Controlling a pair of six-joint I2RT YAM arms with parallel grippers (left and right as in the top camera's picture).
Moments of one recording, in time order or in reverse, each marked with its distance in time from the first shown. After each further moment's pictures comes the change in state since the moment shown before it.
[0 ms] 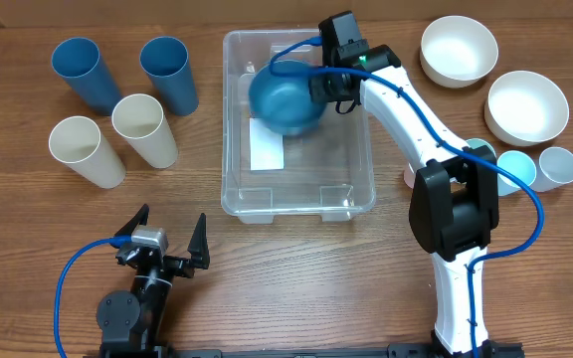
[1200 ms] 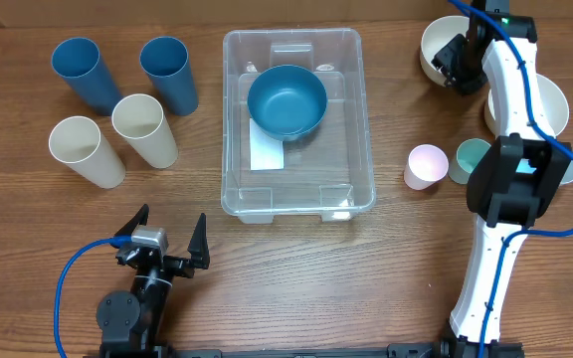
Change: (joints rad) left arm 0.000 0.000 0.000 0.000 0.000 0.000; right arm -0.477 0.200 0.366 -0.327 -0.022 0.535
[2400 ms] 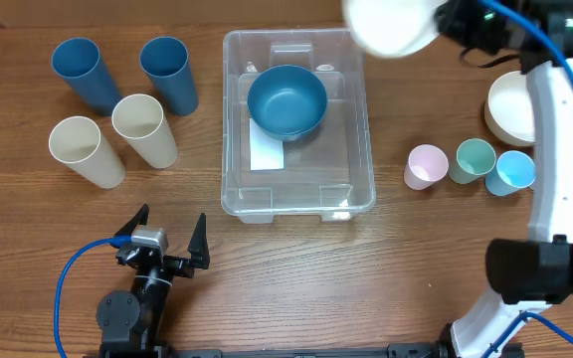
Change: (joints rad) left arm 0.000 0.000 0.000 0.000 0.000 0.000; right arm 0.129 -0.560 -0.125 -0.033 -0.341 -0.418
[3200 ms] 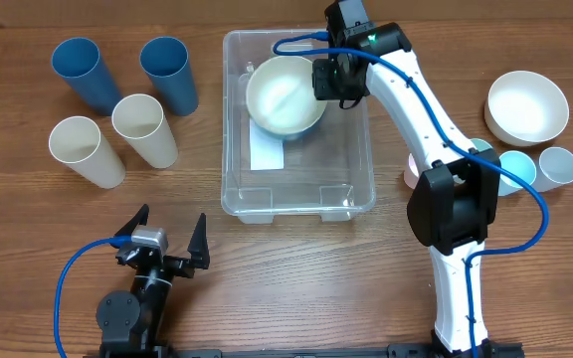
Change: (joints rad) left arm 0.000 0.000 0.000 0.000 0.000 0.000; right arm 0.329 0.406 -0.020 0.055 0.260 -0.051
